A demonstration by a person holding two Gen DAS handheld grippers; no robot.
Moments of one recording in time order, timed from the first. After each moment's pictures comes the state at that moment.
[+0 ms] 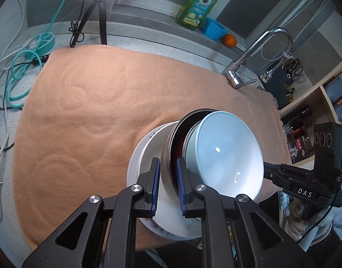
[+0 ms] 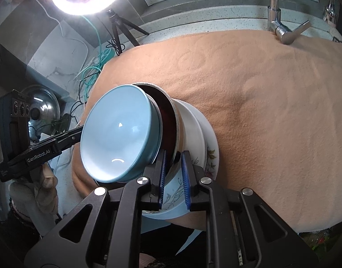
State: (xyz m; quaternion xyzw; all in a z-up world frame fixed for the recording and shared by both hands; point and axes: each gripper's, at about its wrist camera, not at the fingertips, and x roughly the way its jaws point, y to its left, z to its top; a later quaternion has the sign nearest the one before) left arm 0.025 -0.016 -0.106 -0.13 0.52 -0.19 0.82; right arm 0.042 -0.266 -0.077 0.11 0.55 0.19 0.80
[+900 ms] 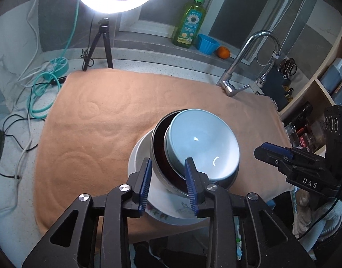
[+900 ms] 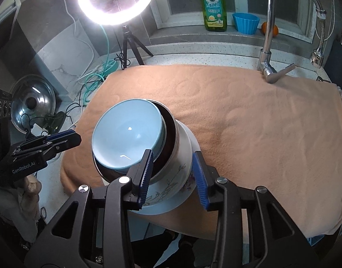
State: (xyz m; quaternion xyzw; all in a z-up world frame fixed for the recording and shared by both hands) left arm -0.029 -0.027 -0.068 -0.09 0.46 -0.16 0.87; right arm 0.004 -0.273 -0.029 0.03 0.48 0.18 0.86
